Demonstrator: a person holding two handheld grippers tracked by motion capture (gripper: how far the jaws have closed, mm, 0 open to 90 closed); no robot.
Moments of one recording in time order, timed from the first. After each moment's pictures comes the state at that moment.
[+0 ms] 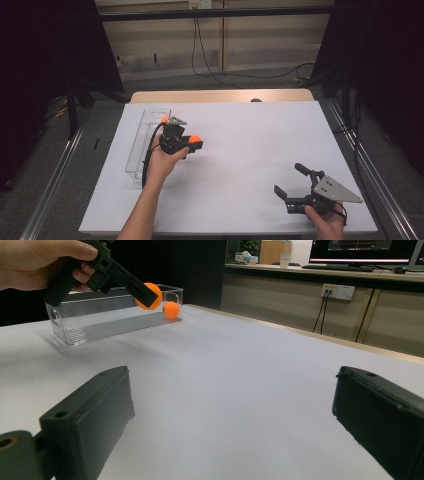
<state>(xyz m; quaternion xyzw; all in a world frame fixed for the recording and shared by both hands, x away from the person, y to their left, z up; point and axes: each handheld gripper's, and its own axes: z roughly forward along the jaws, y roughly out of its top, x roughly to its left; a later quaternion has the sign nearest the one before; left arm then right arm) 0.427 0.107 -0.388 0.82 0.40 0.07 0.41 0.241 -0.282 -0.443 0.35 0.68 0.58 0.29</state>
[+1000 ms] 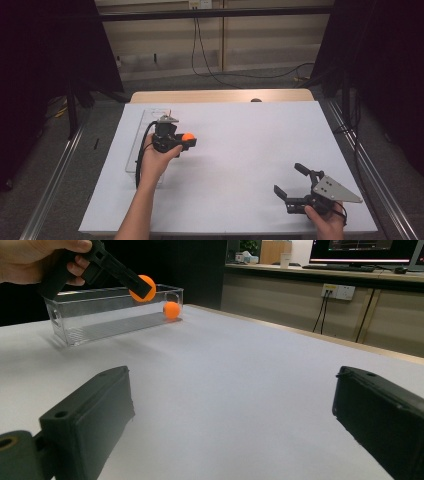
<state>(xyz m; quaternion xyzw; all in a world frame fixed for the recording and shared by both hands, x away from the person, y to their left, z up) 0.428 0.126 -0.380 0.81 0.42 0.08 0.41 0.241 -0.281 -0.443 0.35 0.68 0.58 0.29</state>
